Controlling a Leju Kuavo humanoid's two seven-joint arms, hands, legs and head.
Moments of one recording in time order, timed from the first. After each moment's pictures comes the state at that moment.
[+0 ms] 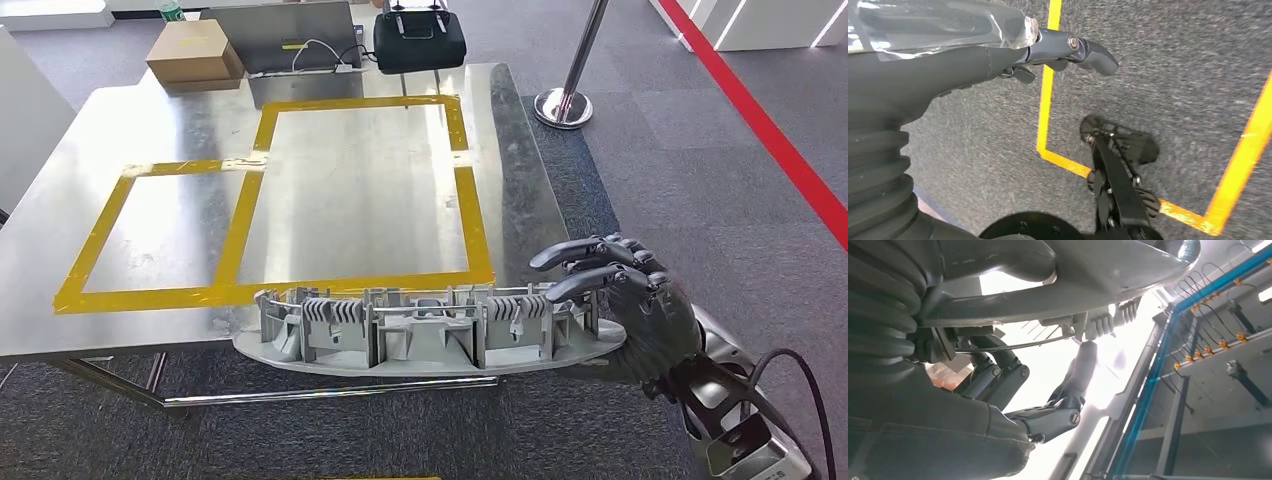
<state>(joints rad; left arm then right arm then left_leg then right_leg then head) -0.07 -0.02 1.24 -0.22 -0.85 -0.08 -0.12 -0.33 -0.31 0.37 -1.95 0.17 0.21 -0.69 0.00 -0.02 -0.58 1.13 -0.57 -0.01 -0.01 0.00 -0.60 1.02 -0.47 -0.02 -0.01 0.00</state>
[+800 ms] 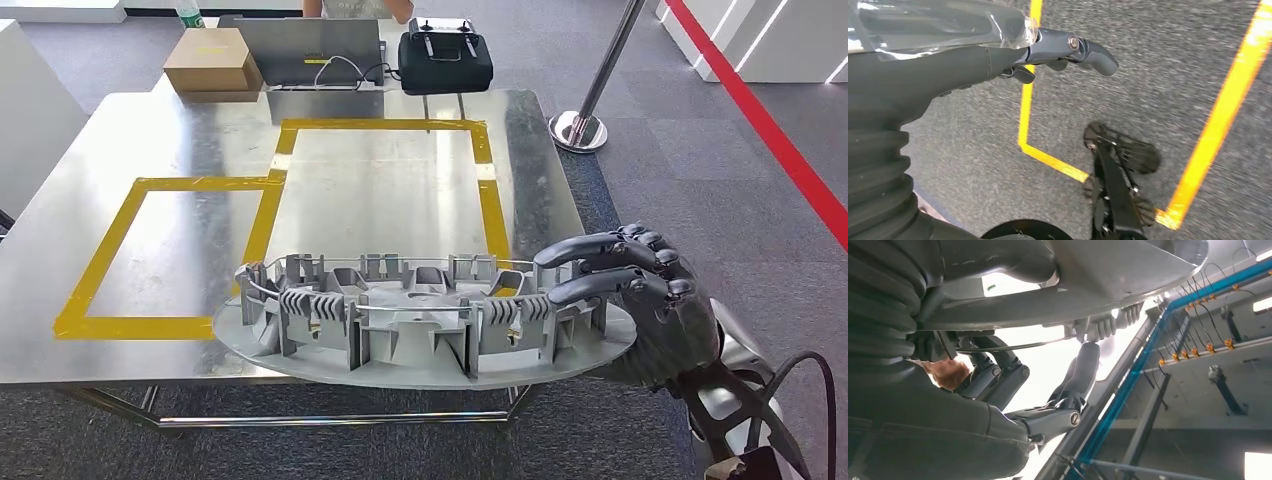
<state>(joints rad) -0.07 -0.03 1.25 -0.22 -0.84 -0.07 -0.13 -0.37 -0.28 0.38 -2.02 0.28 0.15 -0.68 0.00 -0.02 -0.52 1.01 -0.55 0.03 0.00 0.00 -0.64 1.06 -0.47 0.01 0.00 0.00</state>
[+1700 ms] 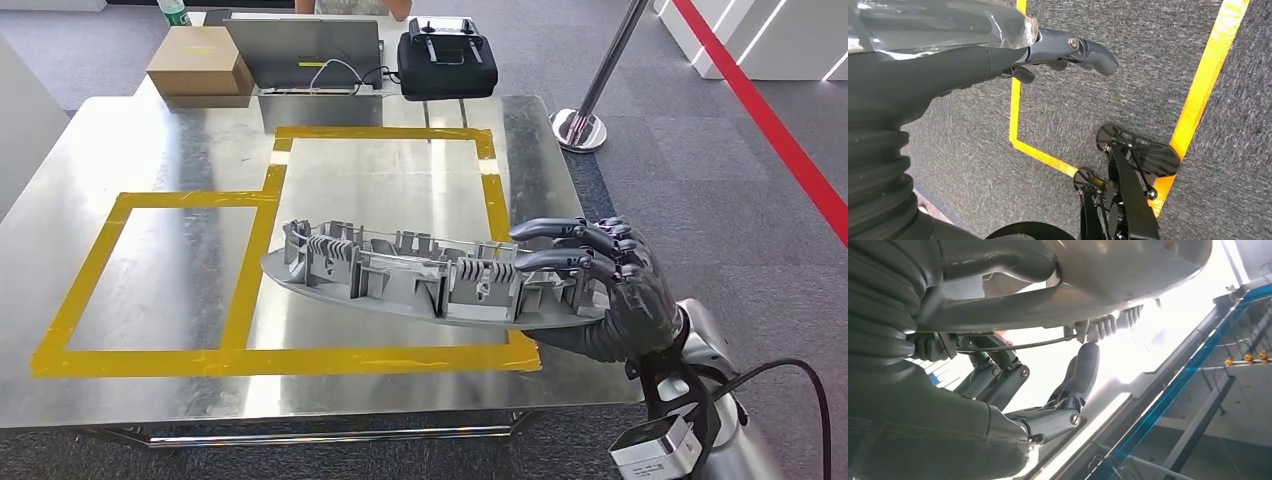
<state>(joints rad) -0.06 -0.03 1.26 -0.22 -0.85 -0.07 -0.15 -0.35 -0.28 0.40 -1.94 0.48 -0.02 -0.65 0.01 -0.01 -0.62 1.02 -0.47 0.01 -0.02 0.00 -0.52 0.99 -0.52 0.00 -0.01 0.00</state>
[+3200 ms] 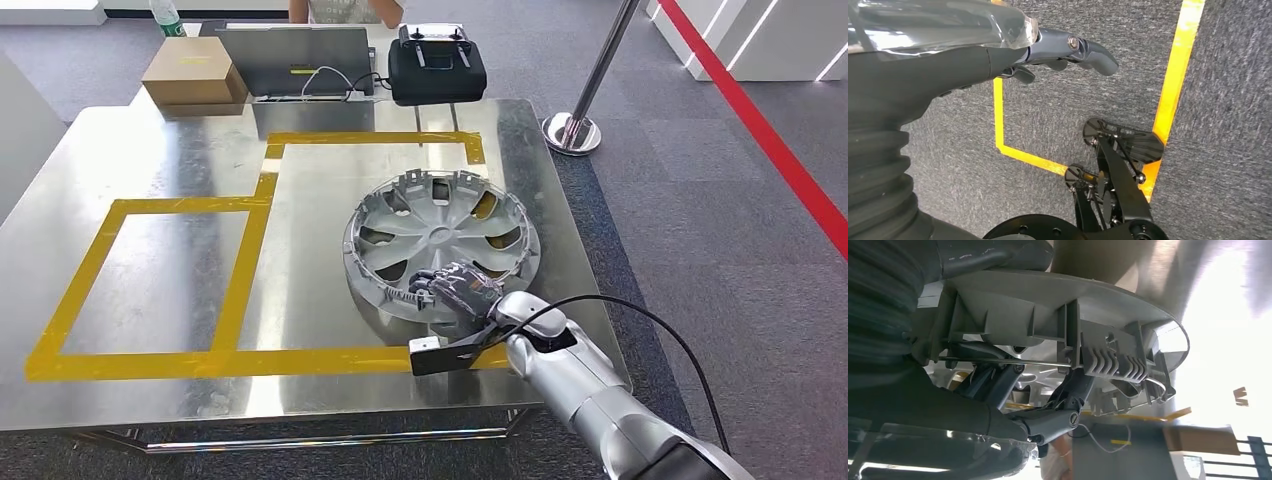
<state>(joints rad) -0.05 -0.02 1.27 -0.22 -0.92 -0.11 -0.25 -0.73 0.05 0.79 -0.64 1.02 -0.18 -0.56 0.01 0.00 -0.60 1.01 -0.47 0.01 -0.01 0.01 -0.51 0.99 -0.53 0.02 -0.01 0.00</state>
